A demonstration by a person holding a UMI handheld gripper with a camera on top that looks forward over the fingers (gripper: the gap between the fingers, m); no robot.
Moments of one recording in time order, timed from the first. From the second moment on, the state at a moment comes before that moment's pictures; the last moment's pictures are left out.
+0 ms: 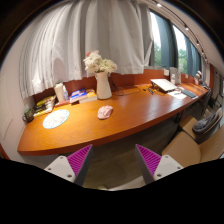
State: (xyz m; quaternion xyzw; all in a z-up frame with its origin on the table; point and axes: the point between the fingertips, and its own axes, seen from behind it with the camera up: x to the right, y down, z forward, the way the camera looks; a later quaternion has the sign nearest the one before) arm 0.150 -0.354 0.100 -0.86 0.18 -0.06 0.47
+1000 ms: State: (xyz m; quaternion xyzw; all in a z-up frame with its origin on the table) arm 0.189 -0.003 -0.007 -0.91 0.02 -0.02 0.41
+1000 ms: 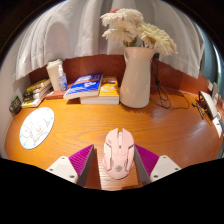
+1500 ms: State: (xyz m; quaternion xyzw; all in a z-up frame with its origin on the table) arm 0.177 0.035 -0.012 -0.93 -0.03 0.02 0.37
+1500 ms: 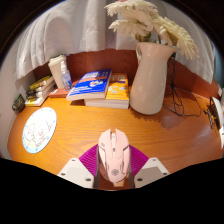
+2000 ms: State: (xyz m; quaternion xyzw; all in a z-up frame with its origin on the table) arm 0.040 0.109 0.230 -0.85 0.00 0.01 0.53
